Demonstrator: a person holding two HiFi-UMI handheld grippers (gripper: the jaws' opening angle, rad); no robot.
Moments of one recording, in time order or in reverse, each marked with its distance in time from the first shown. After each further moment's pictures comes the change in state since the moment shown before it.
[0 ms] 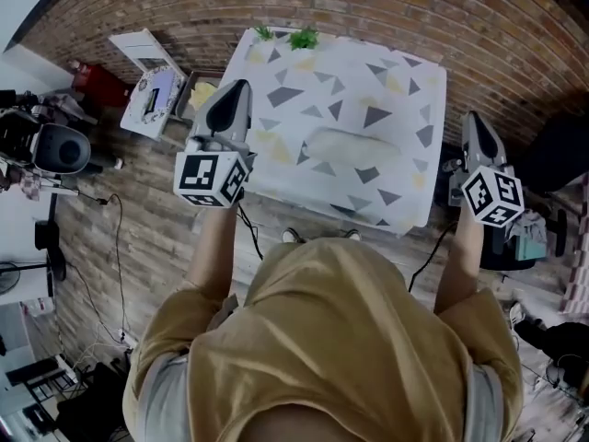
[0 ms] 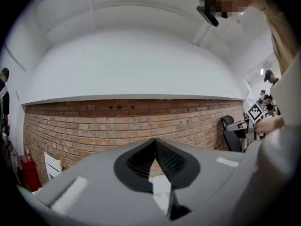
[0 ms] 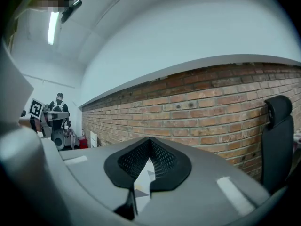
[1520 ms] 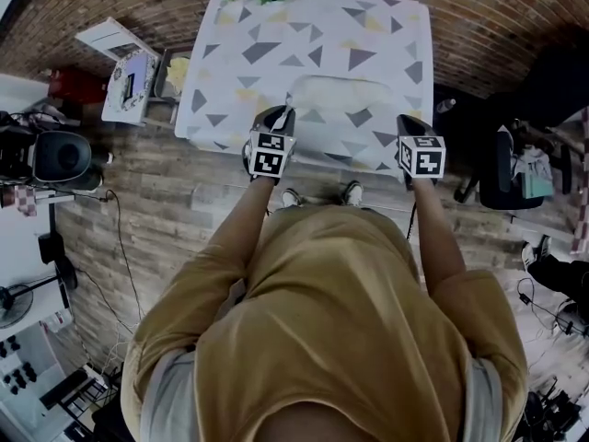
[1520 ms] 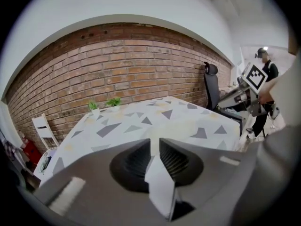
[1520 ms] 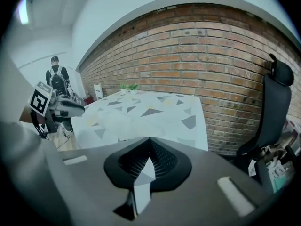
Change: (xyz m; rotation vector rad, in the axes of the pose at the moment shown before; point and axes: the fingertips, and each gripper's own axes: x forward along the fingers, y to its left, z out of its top) left arm -0.039 -0.124 -0.310 0.018 0.671 -0.201; right arm -0.048 0.058 -0.288 -0.002 0.639 -0.010
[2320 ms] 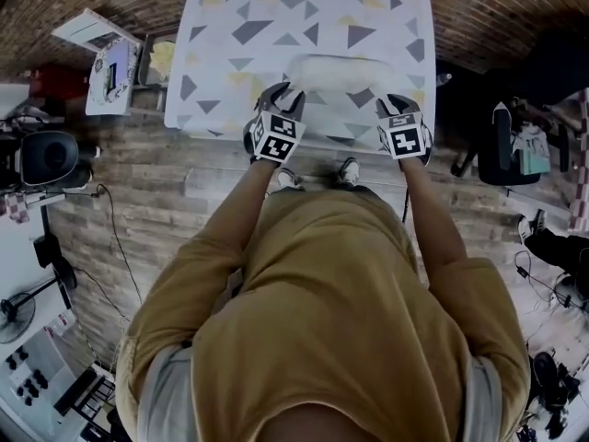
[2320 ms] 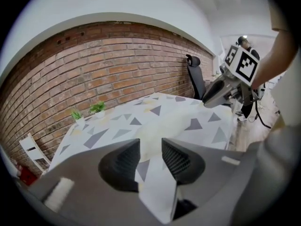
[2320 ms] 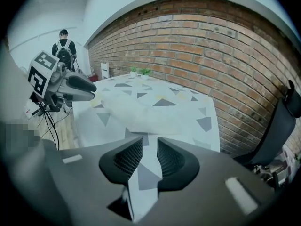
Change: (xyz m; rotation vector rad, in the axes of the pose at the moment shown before) left arm 0.026 -0.020 -0.005 0.195 0.016 -0.119; right arm 0.035 0.049 -0.015 -0.206 0.146 -0.007
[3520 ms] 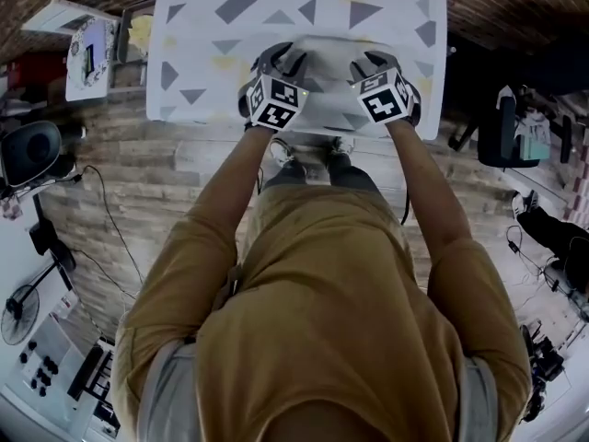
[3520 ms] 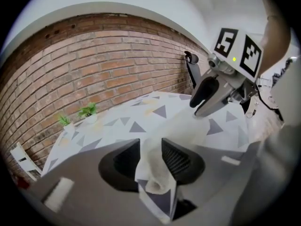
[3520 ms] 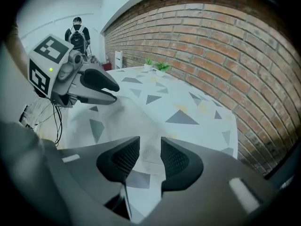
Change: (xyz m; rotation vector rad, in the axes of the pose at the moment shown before) left arm 0.068 0.028 0.018 0.043 0.000 -0.054; right arm 0.073 0.029 0.060 -0.189 0.086 0.109
